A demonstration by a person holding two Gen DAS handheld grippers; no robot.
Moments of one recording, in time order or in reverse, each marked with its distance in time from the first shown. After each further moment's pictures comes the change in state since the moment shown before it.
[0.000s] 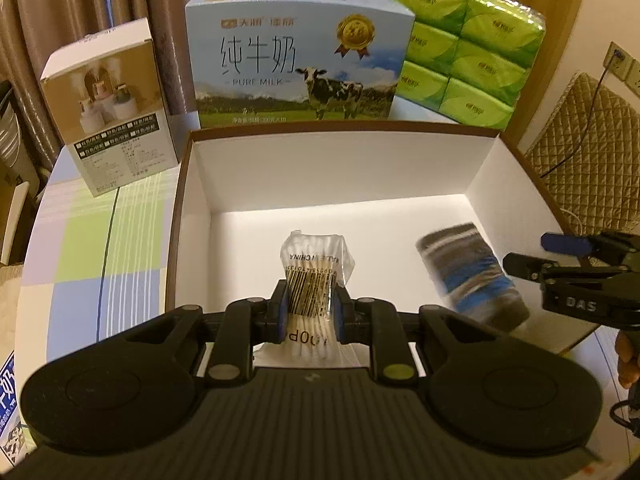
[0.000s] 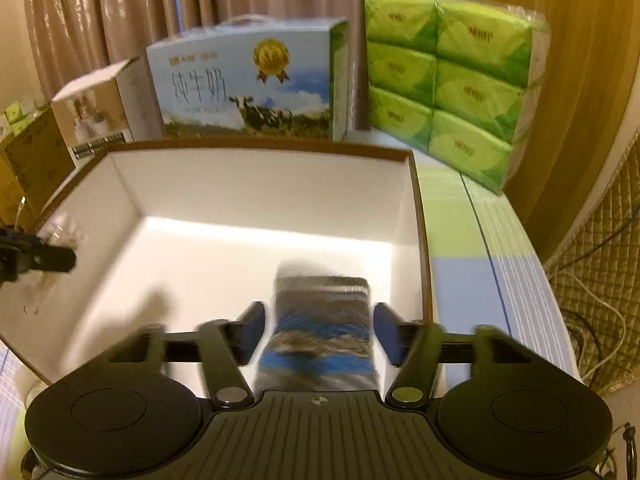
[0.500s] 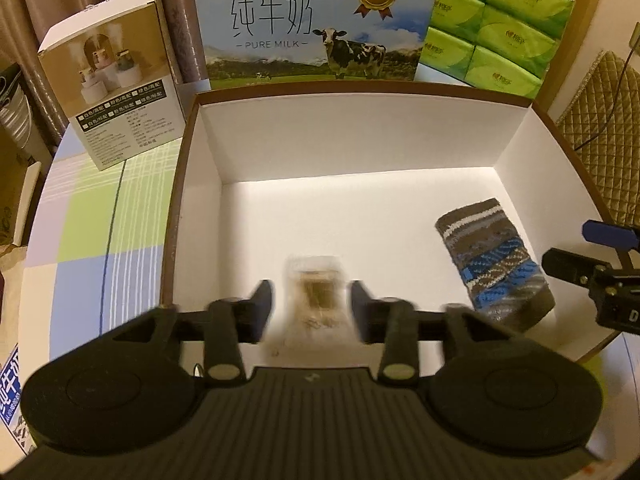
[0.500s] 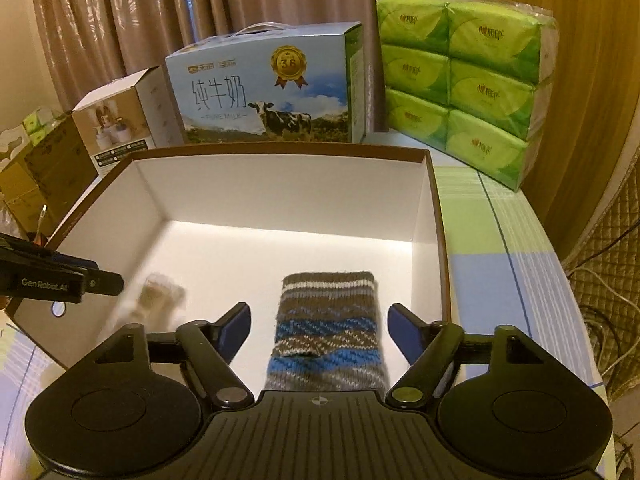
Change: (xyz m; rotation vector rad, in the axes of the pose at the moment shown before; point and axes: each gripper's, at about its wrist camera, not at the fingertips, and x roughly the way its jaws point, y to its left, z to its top) left arm 0.023 0.001 -0.002 -0.003 0.089 0.062; right arm -0.008 0.001 -0.002 0.023 0.002 0.064
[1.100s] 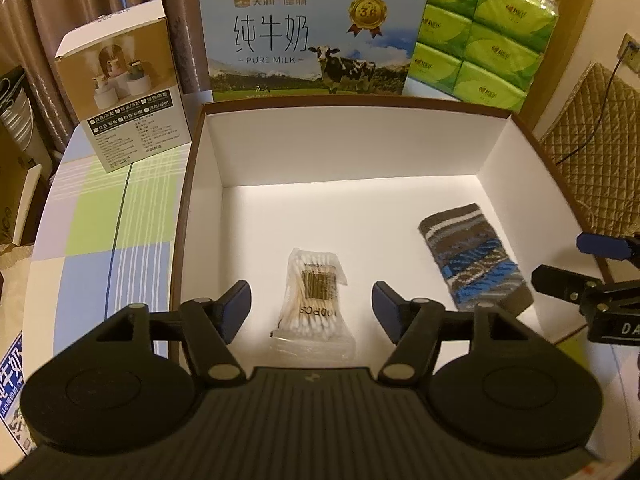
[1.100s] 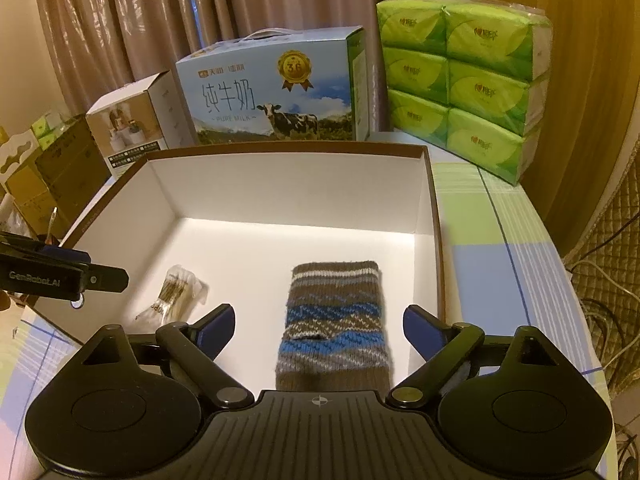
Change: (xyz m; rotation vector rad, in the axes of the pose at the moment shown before) left arm -0.030 -0.003 -0.011 -0.016 -0.040 -0.026; right arm -0.022 0.002 -0.011 0.012 -0.007 0.022
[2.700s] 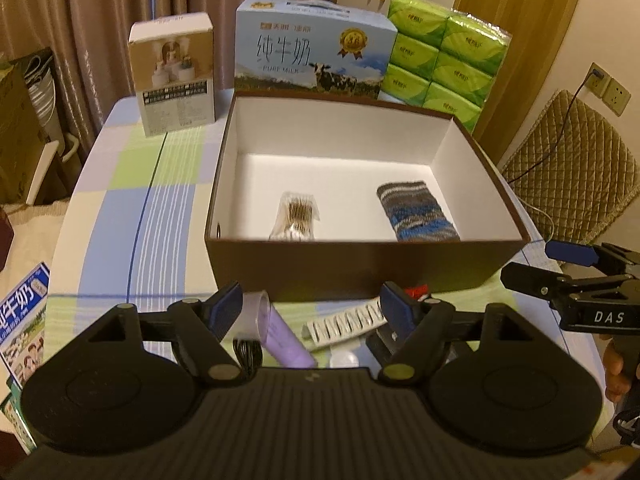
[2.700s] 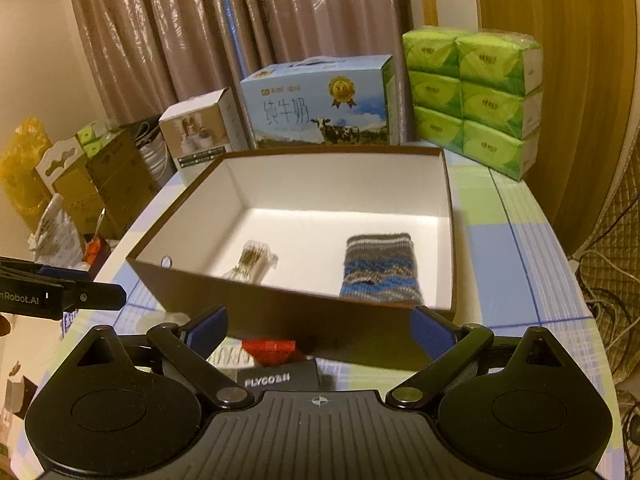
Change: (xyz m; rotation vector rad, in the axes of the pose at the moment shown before) left arm -0.122 -0.007 -0.087 -0.078 -0.057 -0.040; right arm -0.095 0.034 -0.052 -0.006 -0.042 0.097
